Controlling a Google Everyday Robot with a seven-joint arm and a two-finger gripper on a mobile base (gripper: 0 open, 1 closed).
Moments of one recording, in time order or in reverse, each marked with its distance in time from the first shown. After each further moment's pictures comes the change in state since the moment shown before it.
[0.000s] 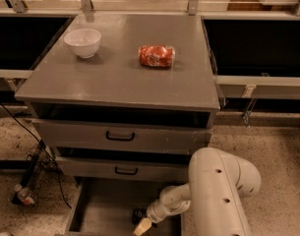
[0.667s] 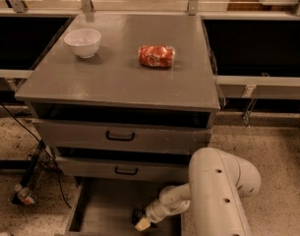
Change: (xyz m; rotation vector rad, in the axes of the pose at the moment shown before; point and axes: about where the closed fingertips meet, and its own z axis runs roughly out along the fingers) arm 0.000 0.000 0.000 0.000 0.000 0.000
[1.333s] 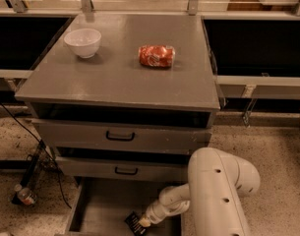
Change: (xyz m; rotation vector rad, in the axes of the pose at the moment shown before) arm 0.000 0.000 0.000 0.000 0.000 0.000
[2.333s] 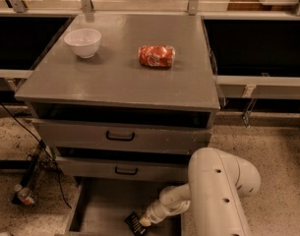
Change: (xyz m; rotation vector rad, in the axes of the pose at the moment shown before) arm 0.000 0.000 0.000 0.000 0.000 0.000
